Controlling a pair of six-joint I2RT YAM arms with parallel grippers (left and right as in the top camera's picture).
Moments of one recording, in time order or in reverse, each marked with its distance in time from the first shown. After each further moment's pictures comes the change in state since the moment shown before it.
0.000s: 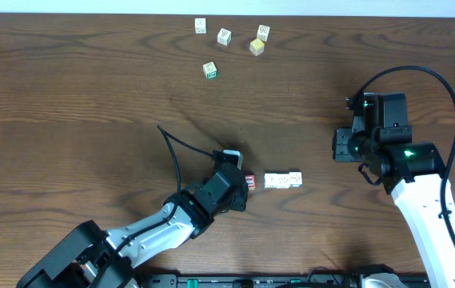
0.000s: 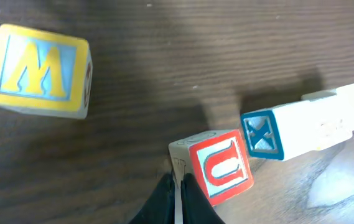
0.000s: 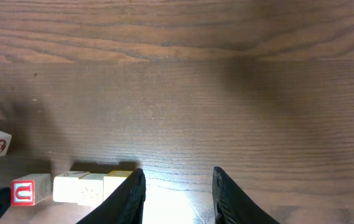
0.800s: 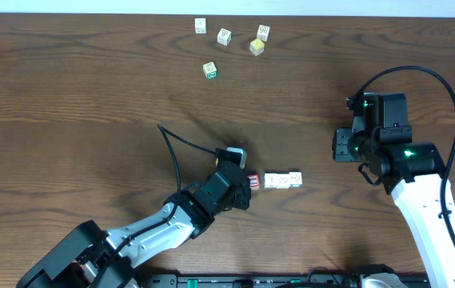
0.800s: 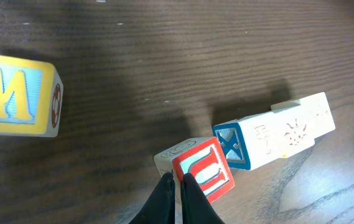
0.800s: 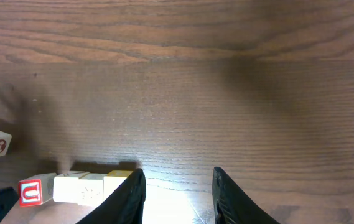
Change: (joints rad) left arm 0.000 0.000 0.000 0.067 0.034 0.000; right arm 0.000 0.000 0.000 0.000 0.000 0.000
